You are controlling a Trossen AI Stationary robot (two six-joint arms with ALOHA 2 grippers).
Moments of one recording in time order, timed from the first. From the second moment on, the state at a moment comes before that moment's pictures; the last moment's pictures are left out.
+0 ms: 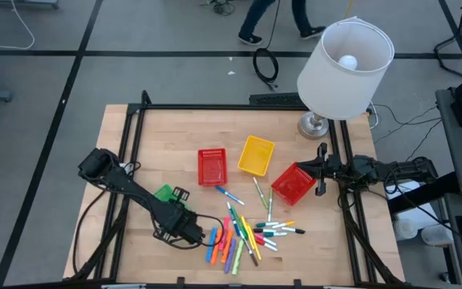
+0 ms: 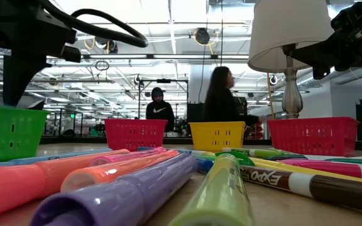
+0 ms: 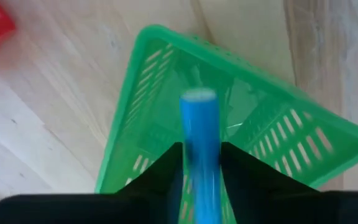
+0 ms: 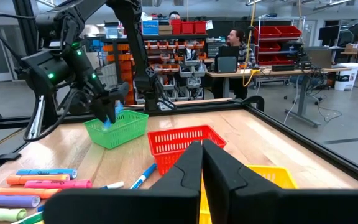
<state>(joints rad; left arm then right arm) -0.55 1.84 1.30 -1.35 -0.10 -0.21 0.12 0.02 0.01 0.07 0.26 0.04</state>
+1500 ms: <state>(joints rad) -0.69 0.85 0.29 0.03 -0.98 -0.64 0.12 0.04 0.01 0.30 0.26 -0.37</state>
